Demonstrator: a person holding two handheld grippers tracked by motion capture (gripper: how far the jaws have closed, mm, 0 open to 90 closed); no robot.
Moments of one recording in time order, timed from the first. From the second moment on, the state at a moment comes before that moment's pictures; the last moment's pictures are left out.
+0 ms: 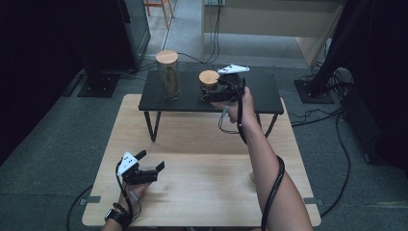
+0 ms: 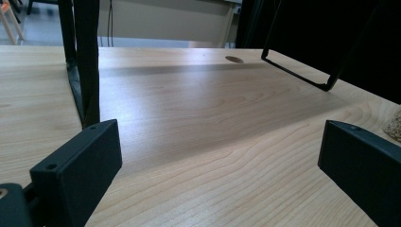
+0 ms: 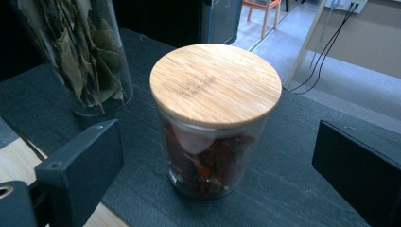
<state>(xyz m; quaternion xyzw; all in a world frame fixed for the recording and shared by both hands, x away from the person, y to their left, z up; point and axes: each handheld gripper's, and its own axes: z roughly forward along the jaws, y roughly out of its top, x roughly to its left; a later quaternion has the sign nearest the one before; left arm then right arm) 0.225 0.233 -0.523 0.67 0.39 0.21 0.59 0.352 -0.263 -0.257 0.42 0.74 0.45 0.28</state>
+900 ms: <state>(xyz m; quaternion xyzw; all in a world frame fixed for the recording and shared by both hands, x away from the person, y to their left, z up) 0.224 0.232 -0.523 0.67 0.39 0.21 0.59 0.315 -0.298 -0.271 0.41 0.74 0.44 0.30</state>
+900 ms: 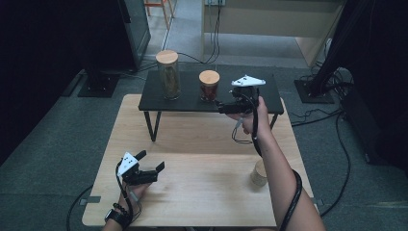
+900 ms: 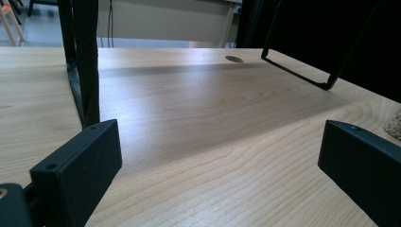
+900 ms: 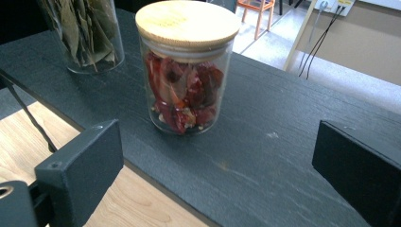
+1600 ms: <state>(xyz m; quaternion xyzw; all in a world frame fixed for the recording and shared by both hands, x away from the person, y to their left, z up) 0.223 0.230 -0.521 0.68 0.40 0.21 0.58 0.276 -0.329 -0.278 0.41 0.74 0.44 0.31</state>
